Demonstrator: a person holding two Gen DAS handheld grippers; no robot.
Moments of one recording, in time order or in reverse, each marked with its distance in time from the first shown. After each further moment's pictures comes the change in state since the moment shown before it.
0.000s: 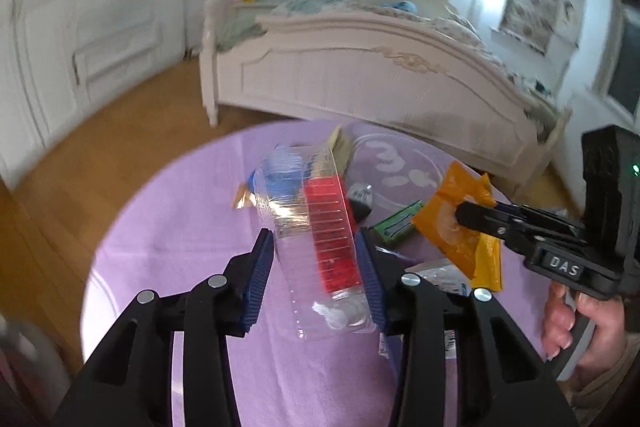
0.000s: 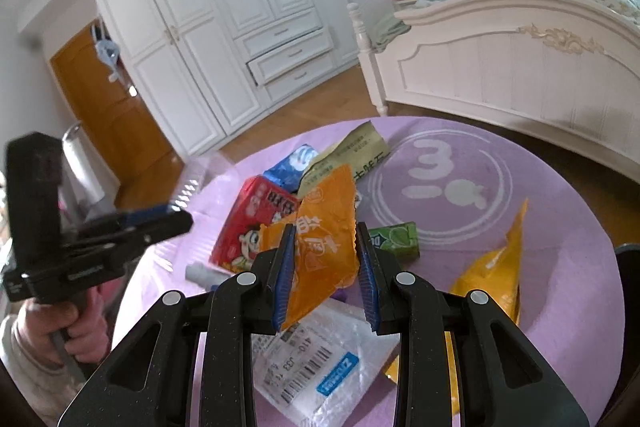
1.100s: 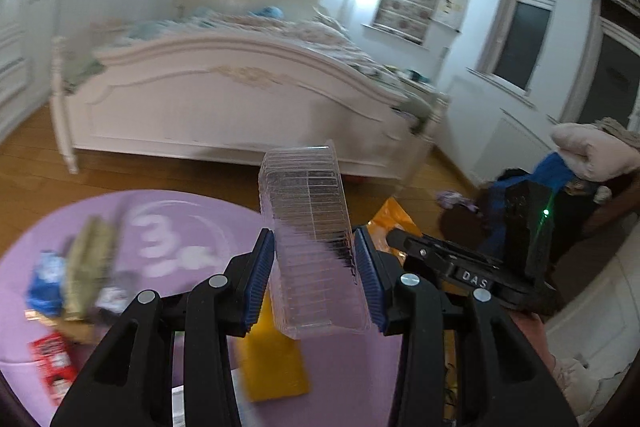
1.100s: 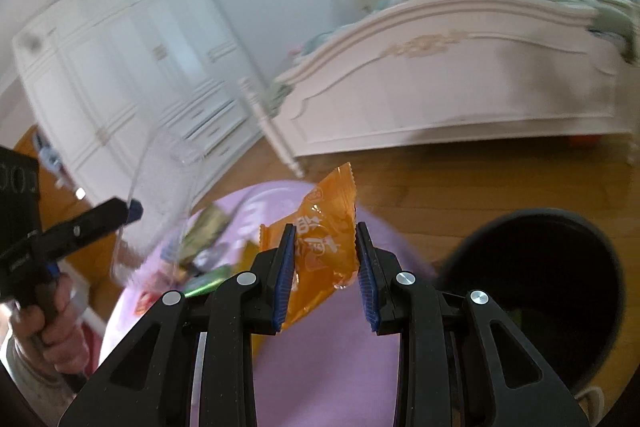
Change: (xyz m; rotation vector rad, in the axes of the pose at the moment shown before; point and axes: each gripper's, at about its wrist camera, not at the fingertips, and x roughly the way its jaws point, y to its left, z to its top) left arm 0.045 -0.170 0.056 0.141 -0.021 -0.482; right arm -0.145 -0.178 -0.031 0.315 -0.233 -0.237
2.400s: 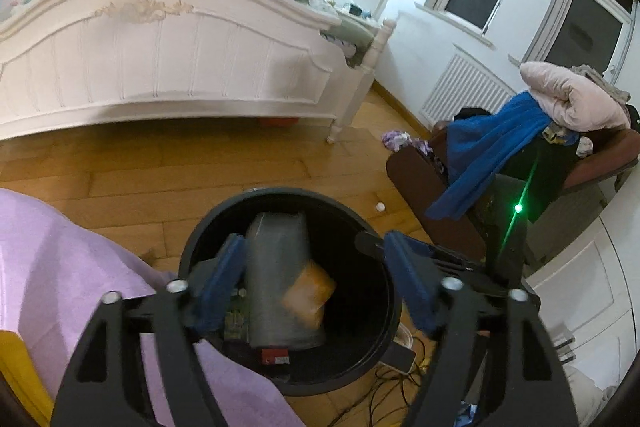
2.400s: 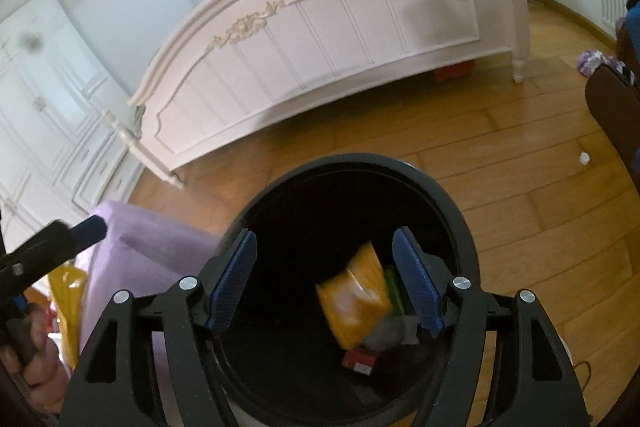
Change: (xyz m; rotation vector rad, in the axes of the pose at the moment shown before) left arm 0.175 -0.090 -0.020 0.081 0.198 -0.195; right arm 0.008 -0.181 -0.044 0.250 0.049 -0.321
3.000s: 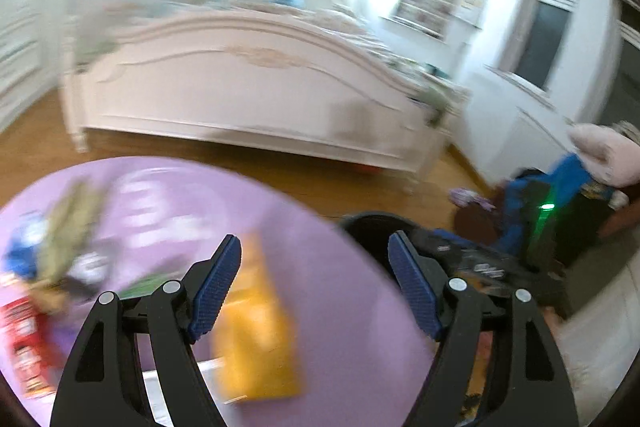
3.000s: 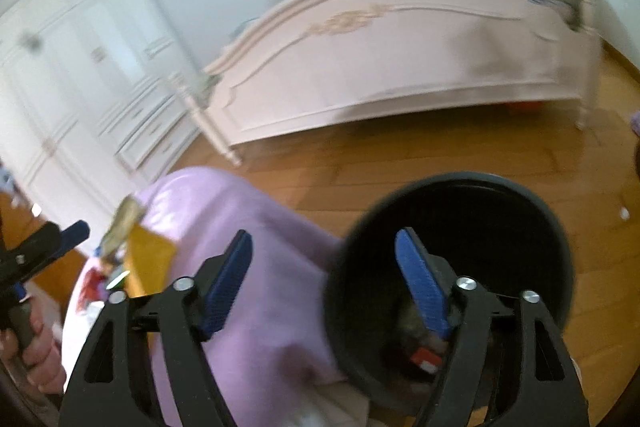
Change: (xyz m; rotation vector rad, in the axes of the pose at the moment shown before) left arm -0.185 0.073 -0.054 -0.162 -0.192 0.330; right arm -0.026 0.147 -0.016 -0.246 0.018 0.203
